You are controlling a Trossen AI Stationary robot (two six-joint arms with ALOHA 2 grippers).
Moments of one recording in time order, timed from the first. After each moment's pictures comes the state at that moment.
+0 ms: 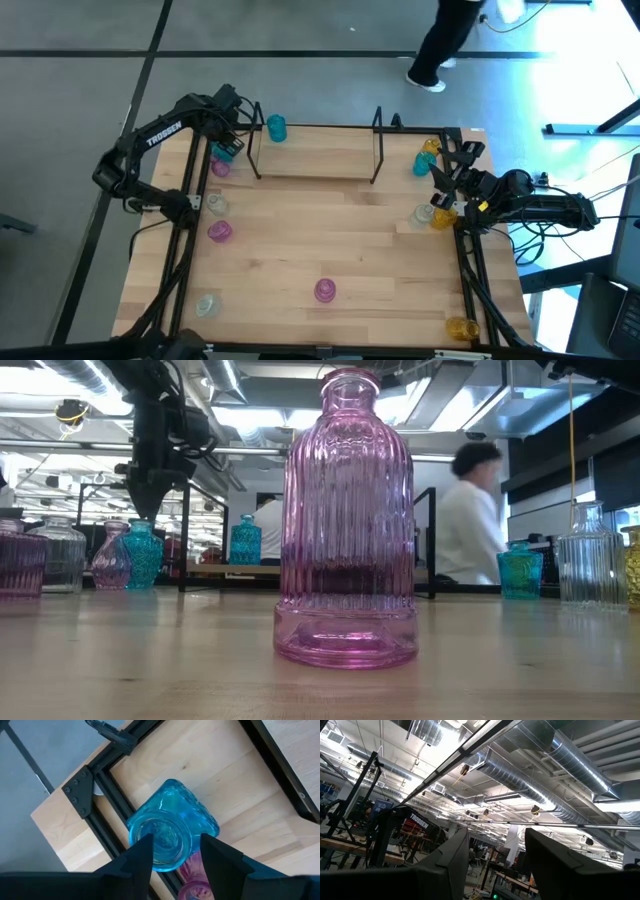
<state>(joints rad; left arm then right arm) 0.98 1.37 1.10 -1.10 -0.27 0.04 -0.04 0.33 0.25 0.69 0.21 -0.53</state>
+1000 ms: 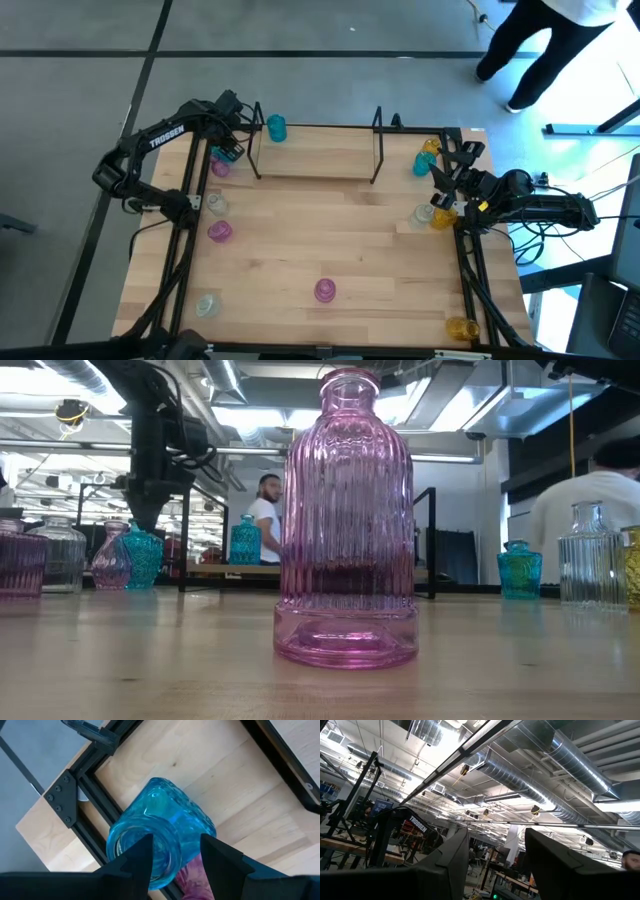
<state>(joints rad) 0.98 1.37 1.02 -1.02 -0.24 0.11 -0.04 0.33 0.25 0.69 0.21 -0.53</state>
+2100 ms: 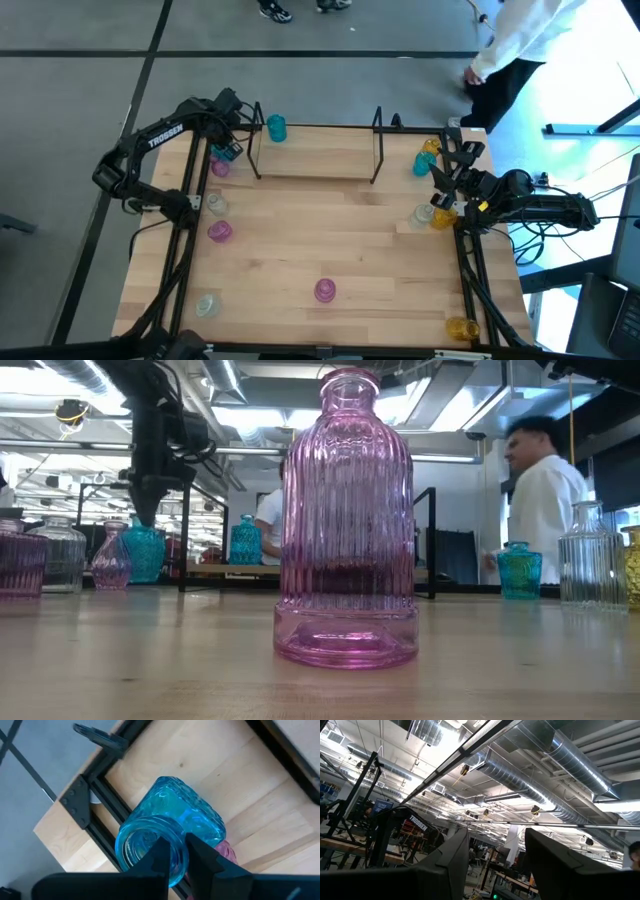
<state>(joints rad) 0.98 1.36 1.06 -1.05 -0.28 0.15 -0.04 0.33 0.25 0.69 0.21 -0.53</state>
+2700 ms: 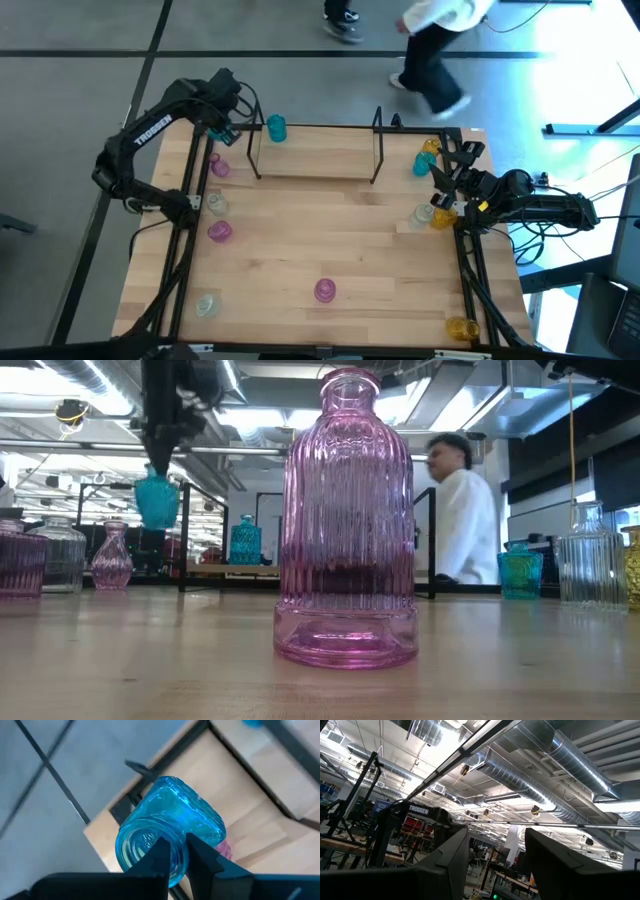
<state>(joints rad) 0.89 1.36 1.43 -1.33 -0.37 0.08 -0.04 0.33 0.25 0.69 0.21 -0.53</state>
